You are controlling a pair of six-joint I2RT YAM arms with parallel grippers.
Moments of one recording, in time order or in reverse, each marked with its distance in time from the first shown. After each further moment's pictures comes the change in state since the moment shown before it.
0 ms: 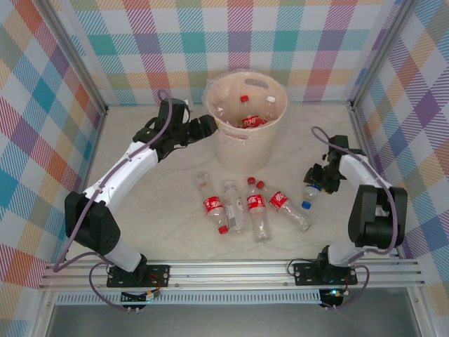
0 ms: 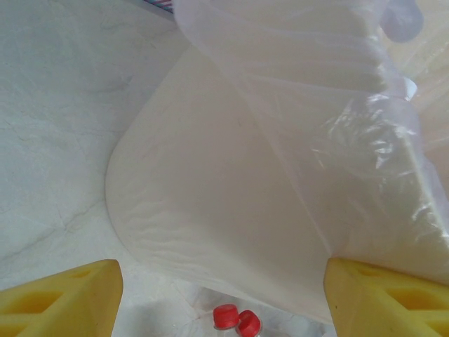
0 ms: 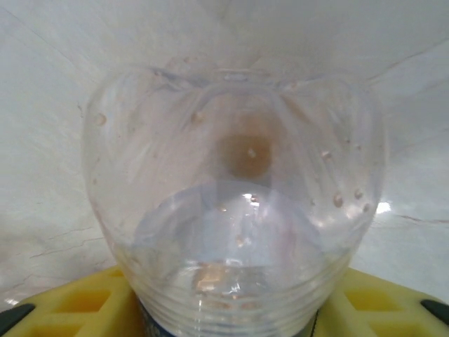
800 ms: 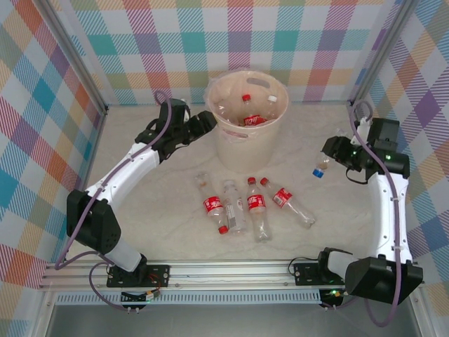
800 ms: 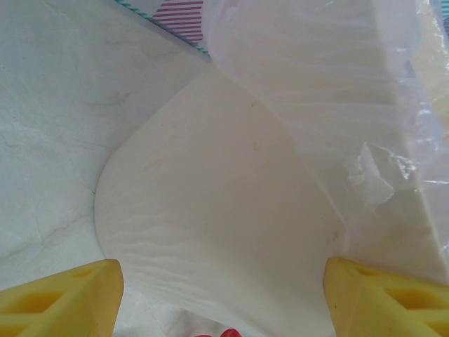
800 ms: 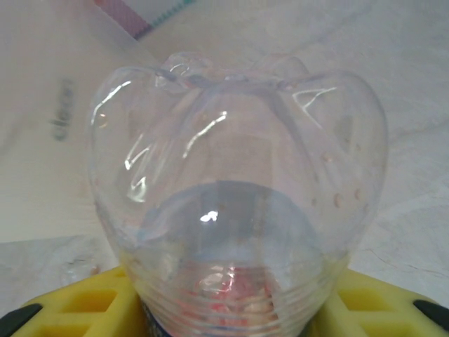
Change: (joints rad) left arm 0.001 0.002 -0.037 0.110 -0.035 -0.116; right arm -0.105 -0.378 0.284 -0.124 -0.232 -0.023
